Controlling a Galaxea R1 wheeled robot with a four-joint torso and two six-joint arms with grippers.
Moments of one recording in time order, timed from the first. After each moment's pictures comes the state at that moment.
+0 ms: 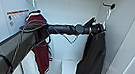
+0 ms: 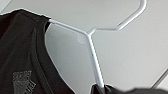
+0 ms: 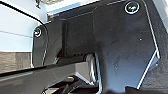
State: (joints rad) left arm -0.18 3.10 -1.87 -0.77 0.00 -0.08; right arm -1.52 3.08 -2.72 -0.29 0.07 0.25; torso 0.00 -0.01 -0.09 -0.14
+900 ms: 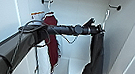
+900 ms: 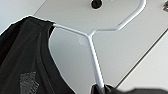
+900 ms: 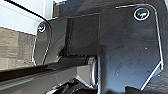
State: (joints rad) left arm -0.18 3.09 -1.87 -0.77 0.00 -0.08; right arm -1.53 3.08 -2.71 -0.29 0.07 0.25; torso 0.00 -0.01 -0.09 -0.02
